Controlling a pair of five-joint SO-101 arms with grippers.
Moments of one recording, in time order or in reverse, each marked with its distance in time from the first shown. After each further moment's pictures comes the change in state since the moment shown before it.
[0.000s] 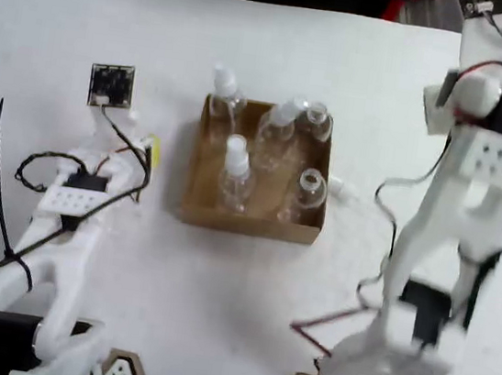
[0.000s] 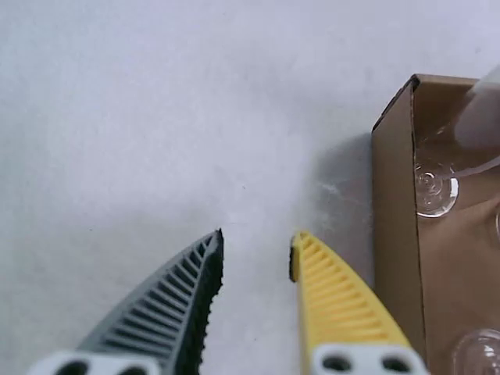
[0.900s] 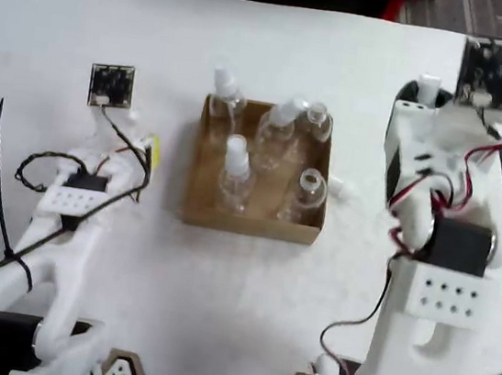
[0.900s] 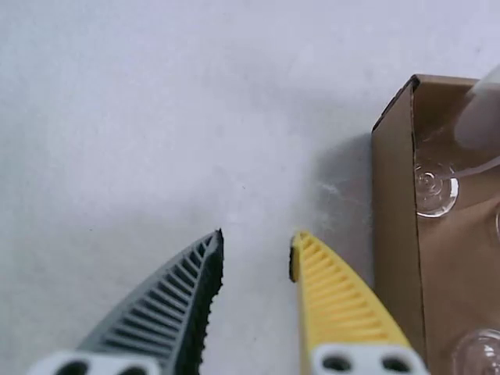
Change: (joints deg) left arm 0.0 0.0 0.0 0.0 0.0; right arm -6.5 -47.4 63.6 -45.9 -21.2
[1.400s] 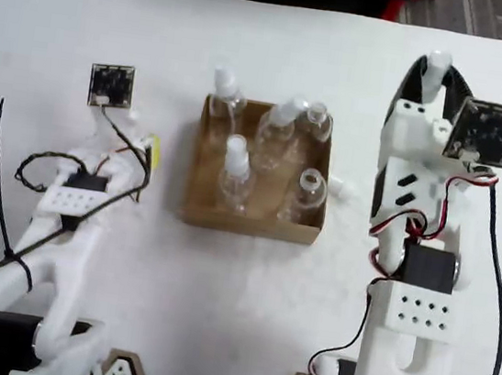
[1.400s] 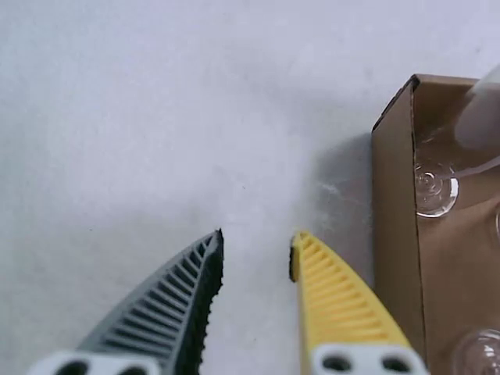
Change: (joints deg) left arm 0.0 0.0 0.0 0.0 0.0; right arm -0.6 -8.4 23.2 -35.7 -6.7
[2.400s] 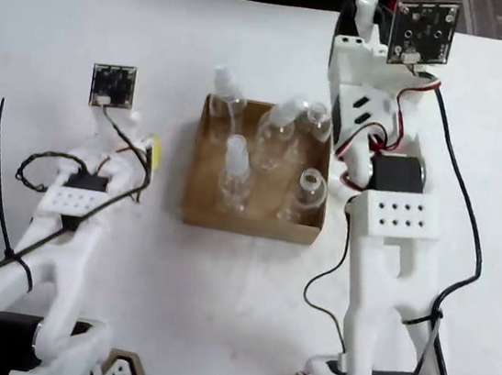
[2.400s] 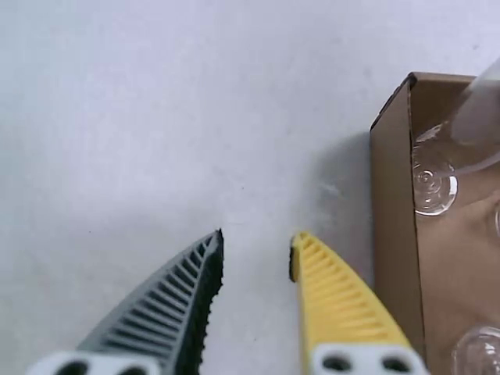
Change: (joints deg) left arm 0.1 0.0 0.0 0.0 -0.4; right arm -12.0 27.3 -22.9 0.3 3.3
